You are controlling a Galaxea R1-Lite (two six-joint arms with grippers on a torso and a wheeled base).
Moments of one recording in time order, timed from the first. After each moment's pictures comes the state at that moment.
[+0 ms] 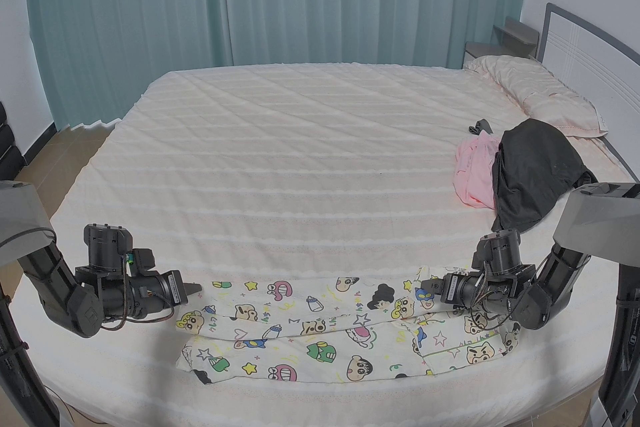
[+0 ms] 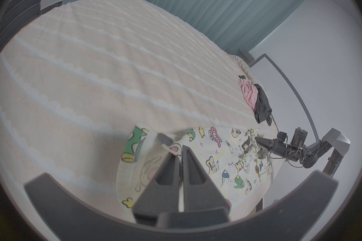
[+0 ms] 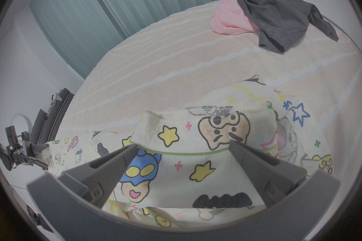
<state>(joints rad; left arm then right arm) -0.06 2.00 -0.45 -0.89 -0.41 -0.41 0.32 2.25 -0.63 -0.90 -0.03 0.47</state>
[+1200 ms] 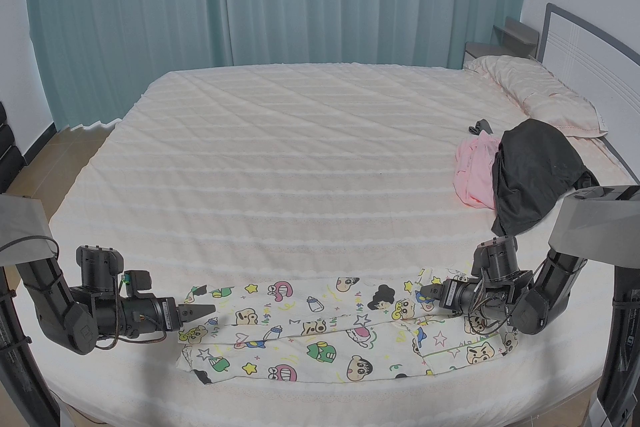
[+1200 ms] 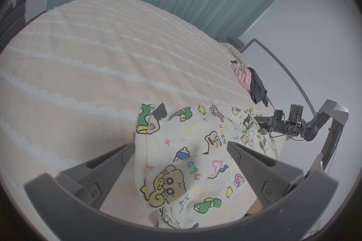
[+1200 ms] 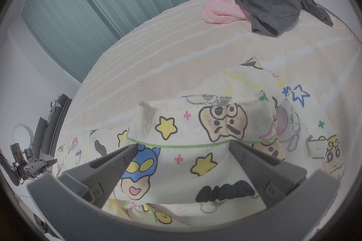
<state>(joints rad) 0.00 2.05 -0.31 -1.01 -0.52 -0.23 0.33 2.27 -0.62 -0.91 -0.03 0.55</state>
